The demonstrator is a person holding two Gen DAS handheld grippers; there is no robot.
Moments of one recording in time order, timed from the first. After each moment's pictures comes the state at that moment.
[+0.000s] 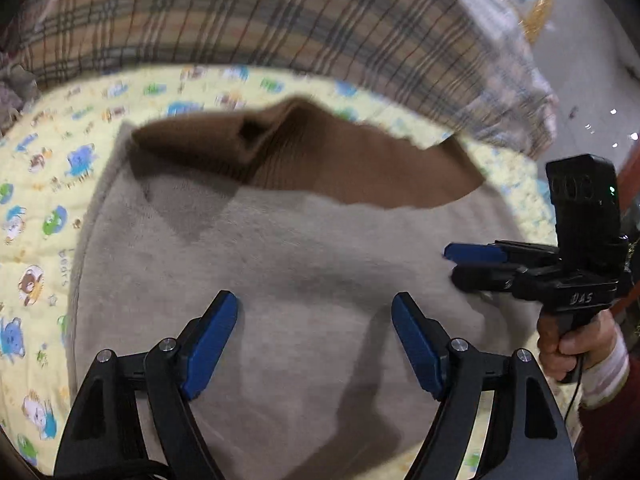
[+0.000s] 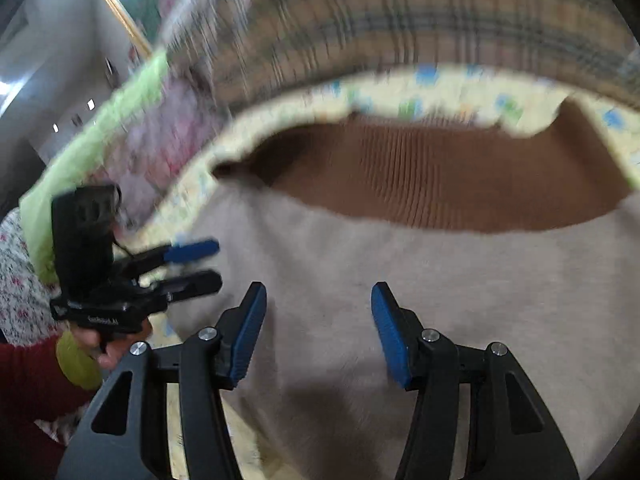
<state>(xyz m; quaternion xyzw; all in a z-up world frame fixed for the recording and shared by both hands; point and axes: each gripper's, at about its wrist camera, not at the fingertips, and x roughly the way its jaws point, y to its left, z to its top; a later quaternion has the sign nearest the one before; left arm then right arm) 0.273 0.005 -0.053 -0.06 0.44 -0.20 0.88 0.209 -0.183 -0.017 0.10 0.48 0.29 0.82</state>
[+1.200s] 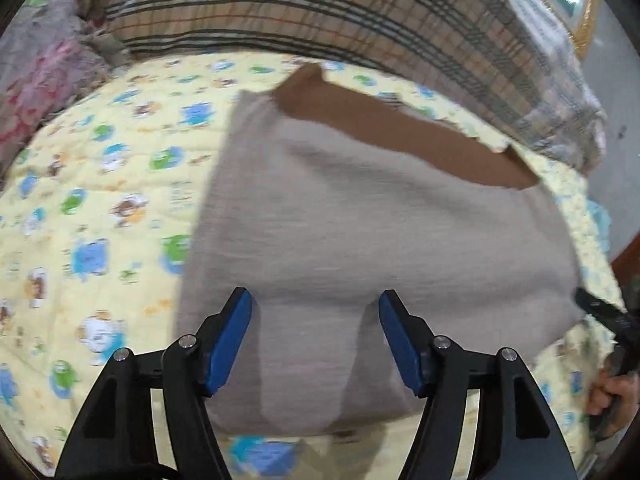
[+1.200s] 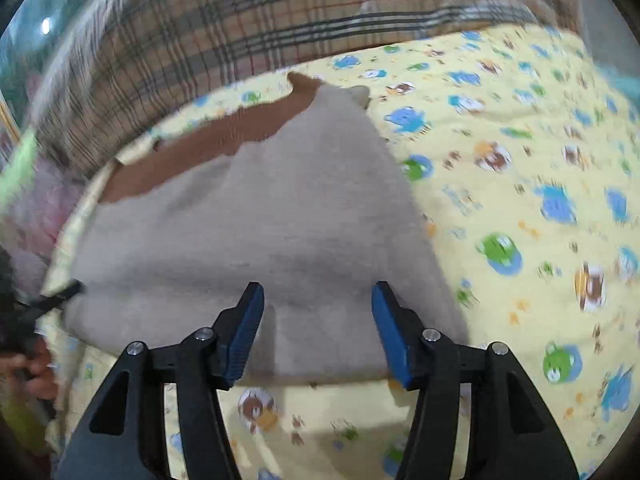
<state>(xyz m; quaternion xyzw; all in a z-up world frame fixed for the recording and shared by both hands) 0.207 0.074 -0.058 -0.07 0.43 -0.08 0.89 0.072 -0.314 -0.023 0.18 0.43 0.00 0.88</state>
